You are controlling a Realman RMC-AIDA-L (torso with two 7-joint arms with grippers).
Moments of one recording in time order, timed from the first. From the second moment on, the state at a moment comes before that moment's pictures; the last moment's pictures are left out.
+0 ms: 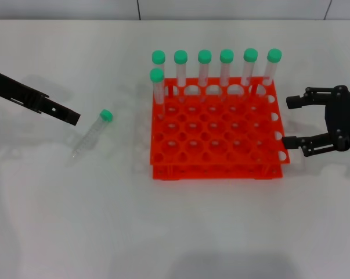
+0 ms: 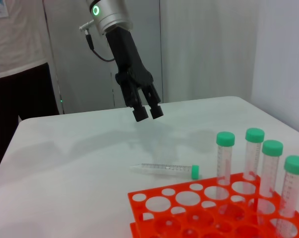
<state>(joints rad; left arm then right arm) -0.74 -1.93 0.83 1.02 2.56 1.71 -2.34 0.59 1.89 -0.93 -0.62 -1.86 -1.59 1.22</state>
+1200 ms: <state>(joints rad) -0.87 -2.03 1.01 0.80 2.81 1.51 -2.51 0.59 1.92 -0.94 -0.64 -1.87 -1.57 1.19</state>
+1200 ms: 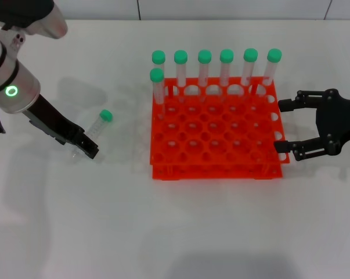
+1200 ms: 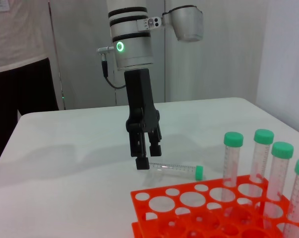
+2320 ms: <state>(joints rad) -0.87 -2.04 1.06 0.74 2.83 1.43 -2.56 0.58 1.92 -0.94 -0.63 -1.87 -1.57 1.19</state>
